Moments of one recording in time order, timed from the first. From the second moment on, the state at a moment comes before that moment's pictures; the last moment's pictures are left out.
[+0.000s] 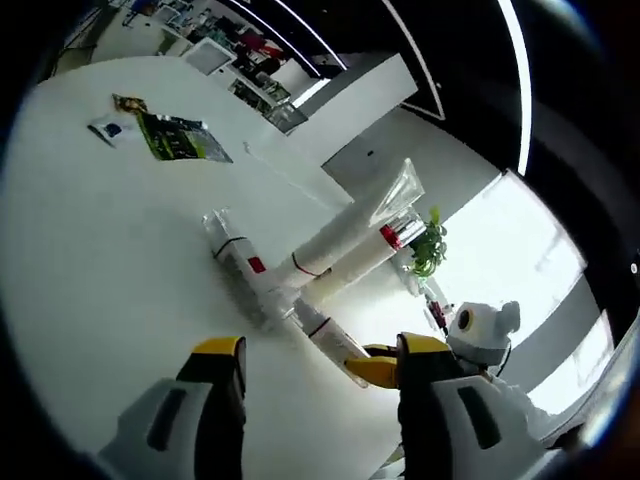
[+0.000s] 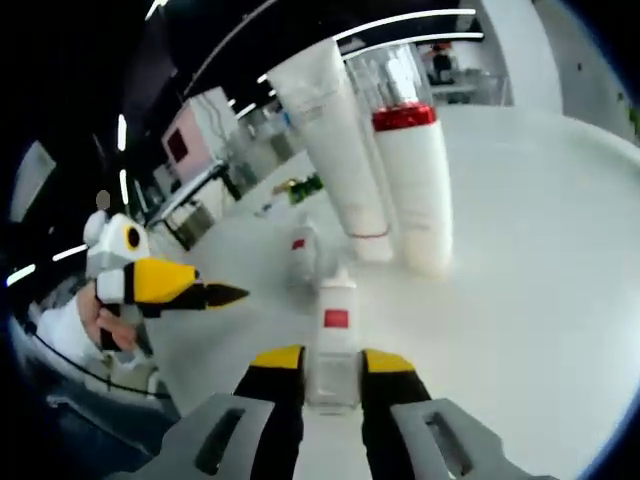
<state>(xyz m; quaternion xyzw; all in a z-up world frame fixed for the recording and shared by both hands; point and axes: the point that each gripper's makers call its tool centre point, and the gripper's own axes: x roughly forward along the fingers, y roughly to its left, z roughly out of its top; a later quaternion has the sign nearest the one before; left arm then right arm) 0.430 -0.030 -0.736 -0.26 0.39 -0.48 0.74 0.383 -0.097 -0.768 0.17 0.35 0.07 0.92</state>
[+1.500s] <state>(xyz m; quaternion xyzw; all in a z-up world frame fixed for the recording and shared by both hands) 0.417 -0.105 -0.750 -0.31 0.41 -0.46 0.72 0.358 -0.096 -0.752 0.16 0.32 0.16 0.92</state>
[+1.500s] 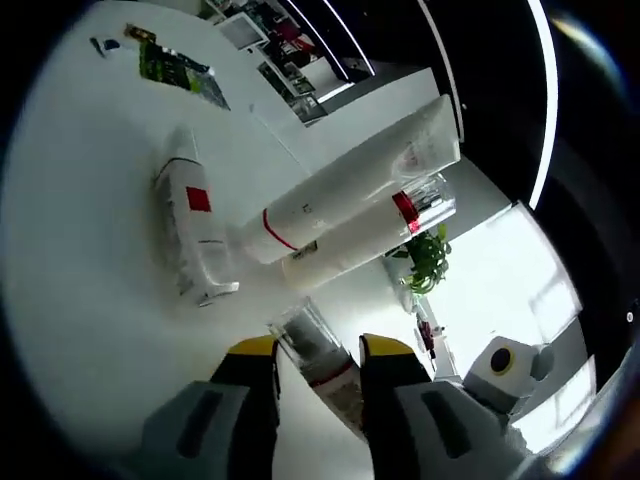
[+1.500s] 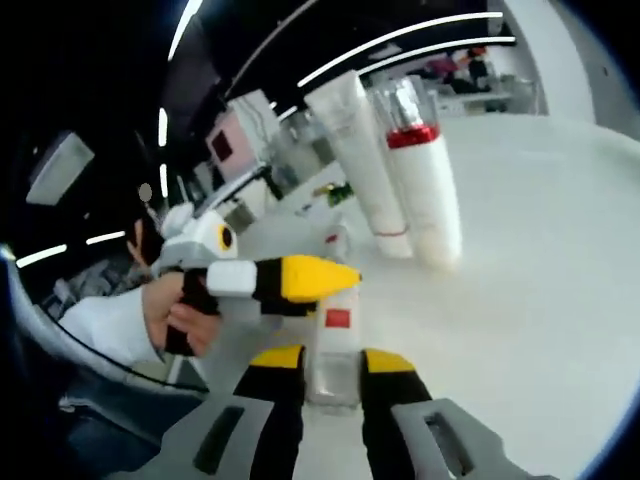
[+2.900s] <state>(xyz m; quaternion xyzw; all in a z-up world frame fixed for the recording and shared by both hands) 0.409 -0.151 -0.691 -0.09 0.26 -0.68 0.68 0.366 -0.109 -0.780 0.10 0.37 0.16 0.91</state>
